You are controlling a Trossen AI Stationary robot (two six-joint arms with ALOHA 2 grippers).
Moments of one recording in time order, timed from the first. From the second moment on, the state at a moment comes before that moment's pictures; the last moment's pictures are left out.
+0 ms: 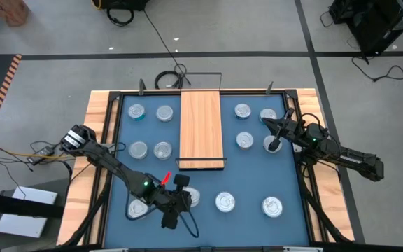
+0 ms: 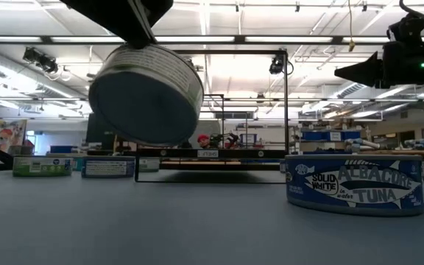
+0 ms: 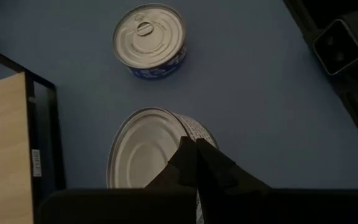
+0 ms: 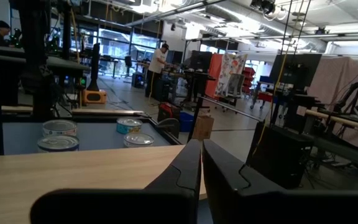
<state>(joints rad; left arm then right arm) -0.57 1.71 1.25 -0.46 -0.28 -0.16 -0.36 0.02 0.01 0.14 0.14 -0.18</state>
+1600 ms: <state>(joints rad) -0.57 1.71 1.25 -0.46 -0.28 -0.16 0.62 1.07 0.41 0.42 0.59 -0.05</state>
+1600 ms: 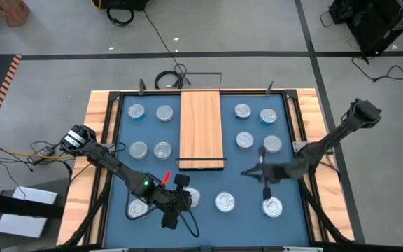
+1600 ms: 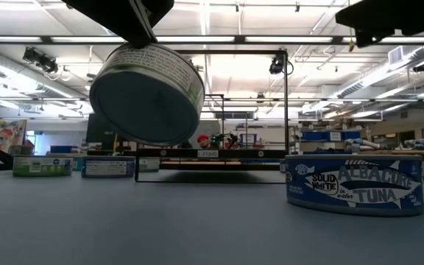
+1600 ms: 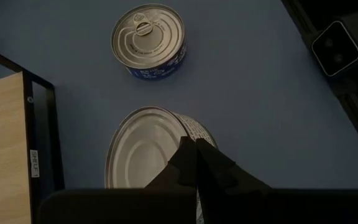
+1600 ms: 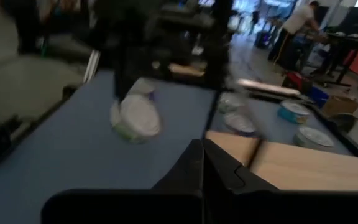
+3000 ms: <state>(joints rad) -0.56 1.71 1.25 -0.43 -0.29 -0.14 0.62 2.18 1.27 0.40 0.97 -0.31</state>
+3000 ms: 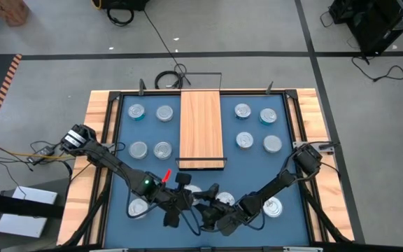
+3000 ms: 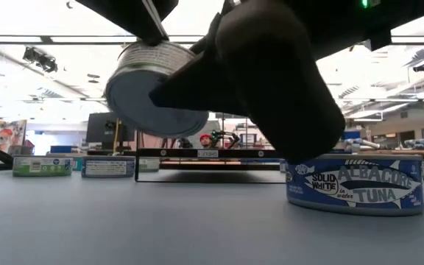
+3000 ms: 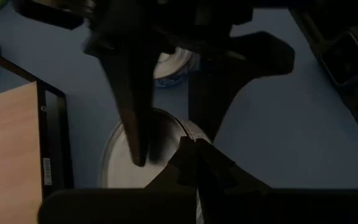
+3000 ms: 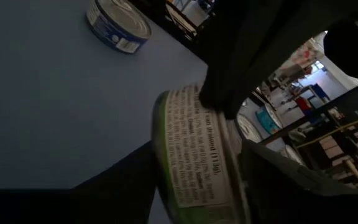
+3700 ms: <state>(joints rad) -0.60 1.71 1.51 -0.61 -0.30 -0.08 0.68 2.04 1.27 0.34 1.03 -0.43</state>
